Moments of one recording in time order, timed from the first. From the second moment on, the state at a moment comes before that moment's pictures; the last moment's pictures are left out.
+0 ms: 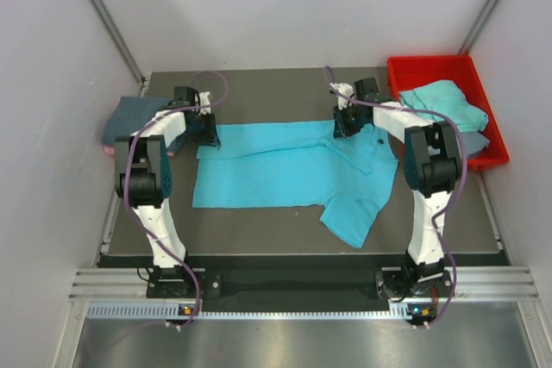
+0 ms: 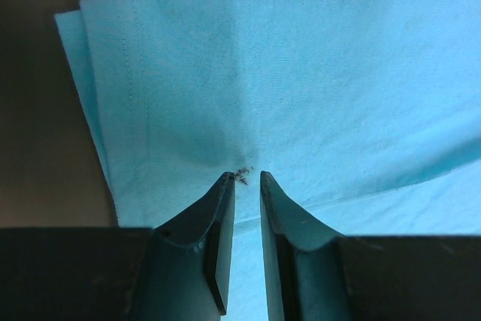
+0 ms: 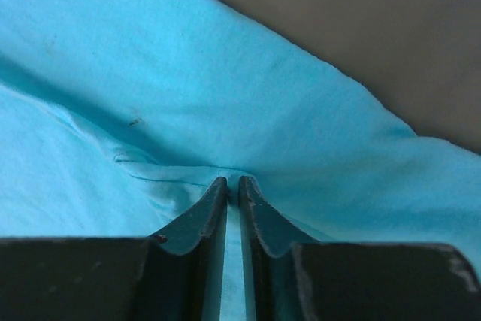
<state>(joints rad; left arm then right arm) 0.00 1.99 1.41 -0.49 0.30 -0.09 0.24 2.11 1.54 -0.41 -0.41 -0.21</state>
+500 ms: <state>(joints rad) 0.00 2.00 1.43 -0.49 0.30 -0.12 0.27 2.03 1.49 -0.42 -0.37 -0.20</state>
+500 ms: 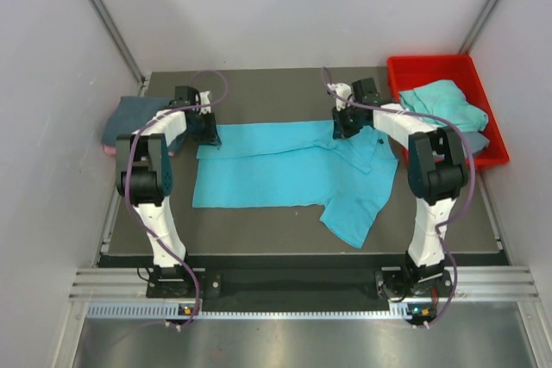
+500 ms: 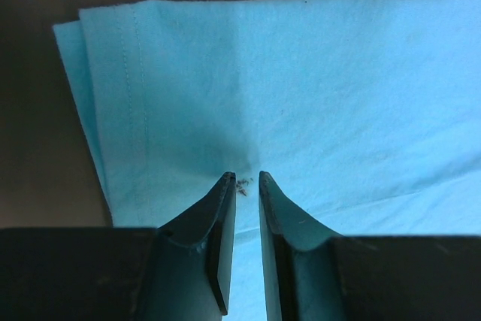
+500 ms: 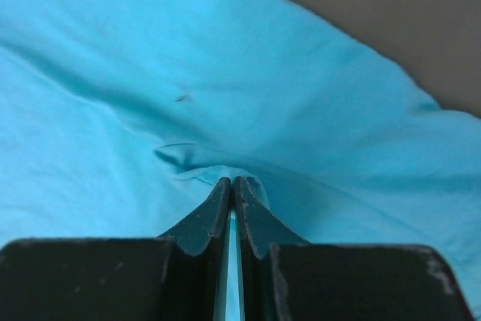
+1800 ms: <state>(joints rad) 0.00 2.21 1.75 -0.63 0.18 -0.09 0.09 2.01 1.47 -0.41 -0.23 -0.06</state>
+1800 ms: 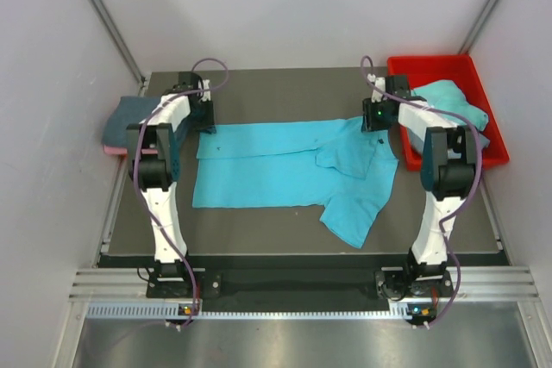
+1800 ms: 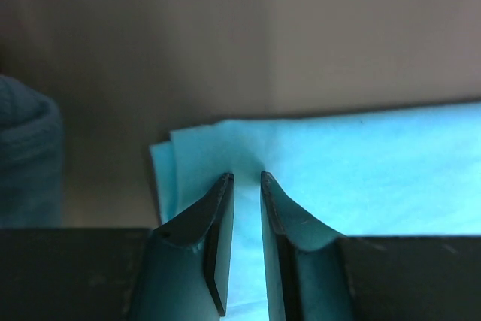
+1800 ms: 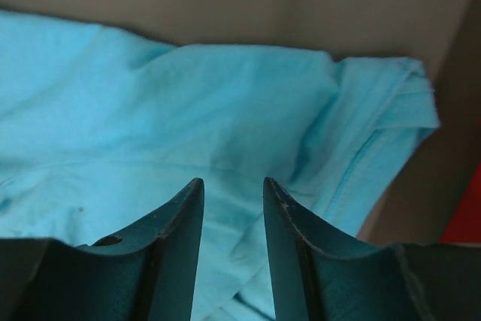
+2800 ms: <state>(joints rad) 0.01 2.41 2.06 -0.64 0.06 -0.02 0.04 2.22 1.72 -0.42 -0.16 -0.10</state>
